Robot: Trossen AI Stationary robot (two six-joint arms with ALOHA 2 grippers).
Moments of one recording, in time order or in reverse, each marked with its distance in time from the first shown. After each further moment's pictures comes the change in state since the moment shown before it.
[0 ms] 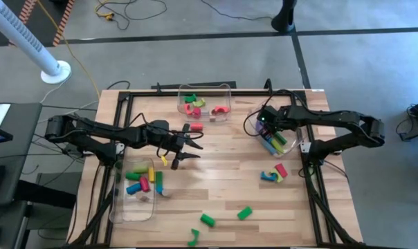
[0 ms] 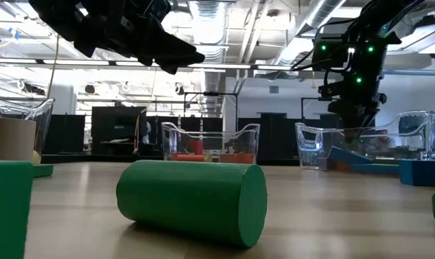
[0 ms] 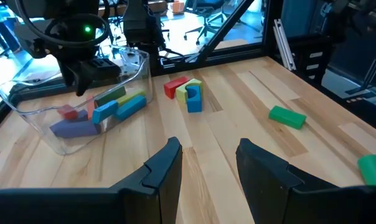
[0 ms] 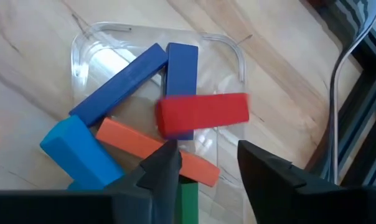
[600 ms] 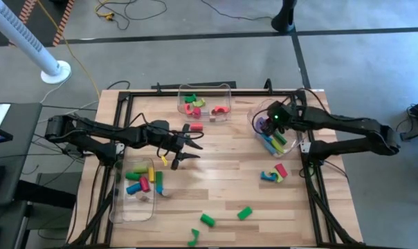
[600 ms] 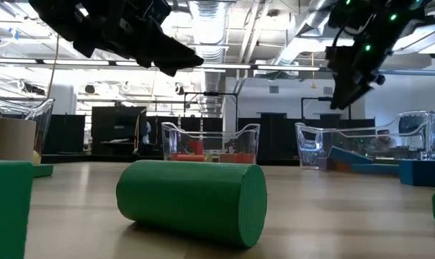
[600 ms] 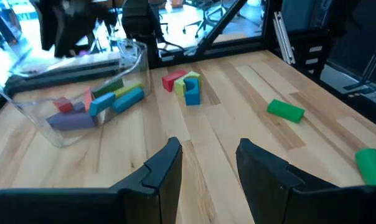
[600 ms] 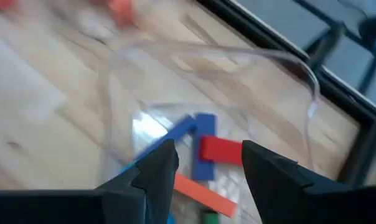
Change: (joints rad) left arm 0.000 0.000 0.000 -0.022 0.000 -0.002; right arm 0.091 -0.269 0.000 0.096 0.008 -0.010
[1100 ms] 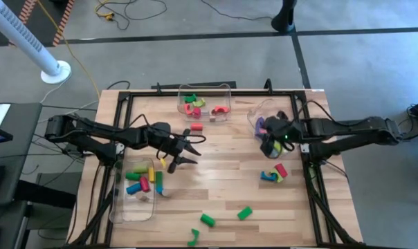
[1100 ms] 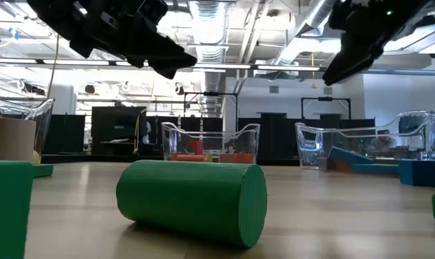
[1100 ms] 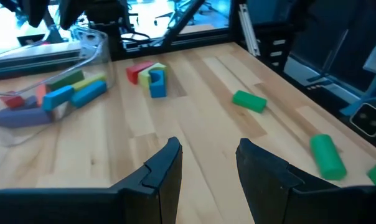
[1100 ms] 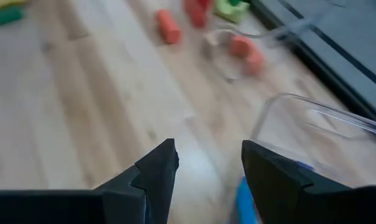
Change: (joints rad) left arm -0.028 0.000 0.000 -0.055 0.084 -0.015; right arm 0.382 -0.065 0.000 0.120 -0.005 -0.035
